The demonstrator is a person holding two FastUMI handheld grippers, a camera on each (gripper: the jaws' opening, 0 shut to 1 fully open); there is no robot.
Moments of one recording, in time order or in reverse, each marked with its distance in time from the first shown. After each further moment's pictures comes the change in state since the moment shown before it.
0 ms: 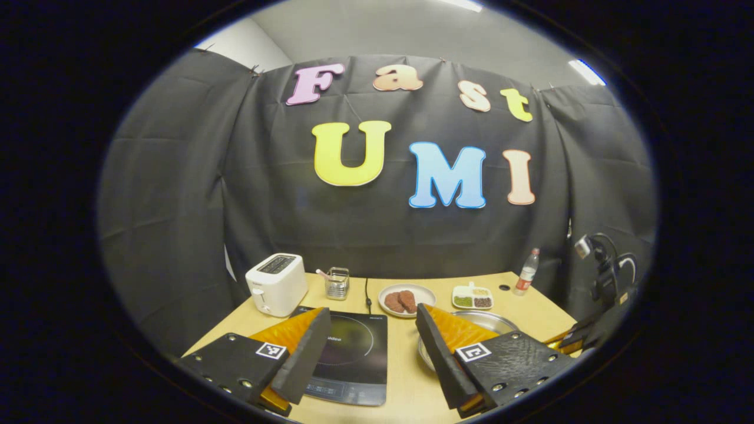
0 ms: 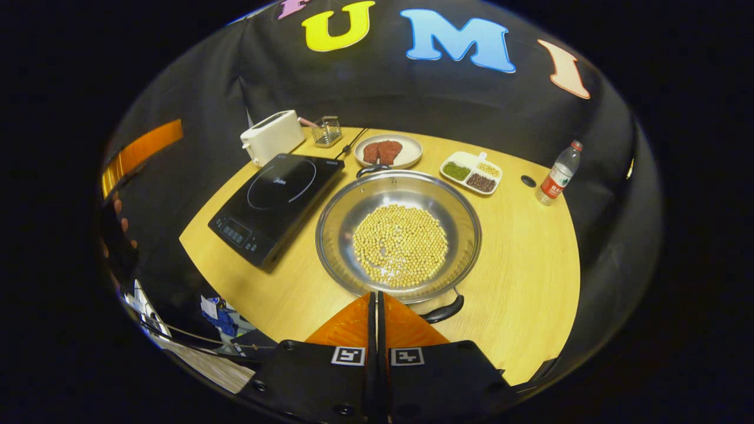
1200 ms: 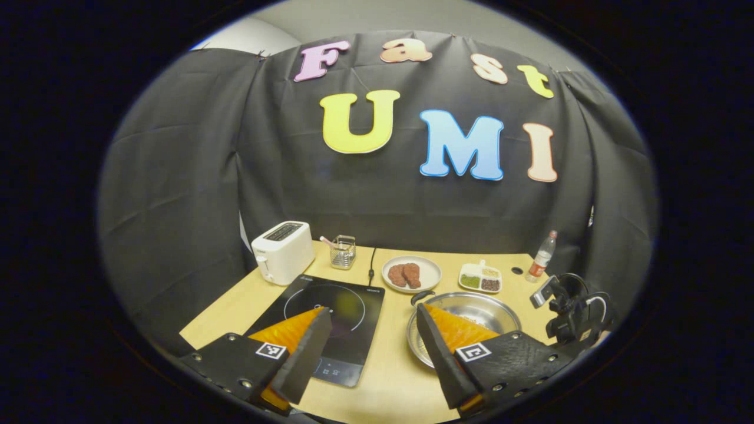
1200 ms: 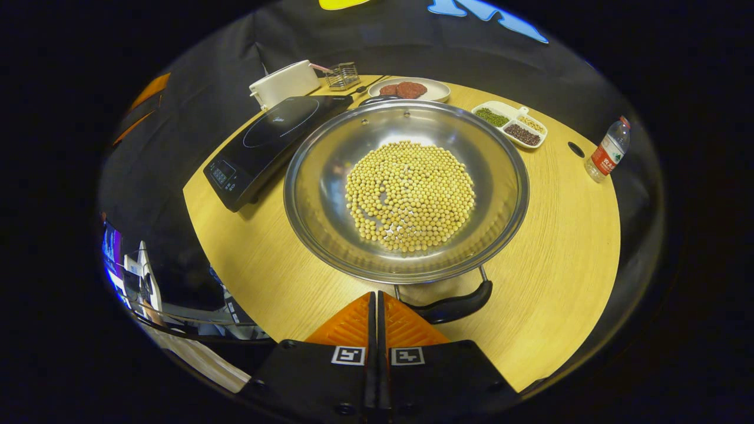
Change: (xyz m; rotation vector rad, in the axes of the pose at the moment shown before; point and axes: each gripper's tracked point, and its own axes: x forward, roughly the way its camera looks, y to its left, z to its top) left arm 0.012 -0.052 -0.036 -0.031 0.172 0.121; right arm 0.071 -0.043 -0.050 -0.080 0.177 0.107
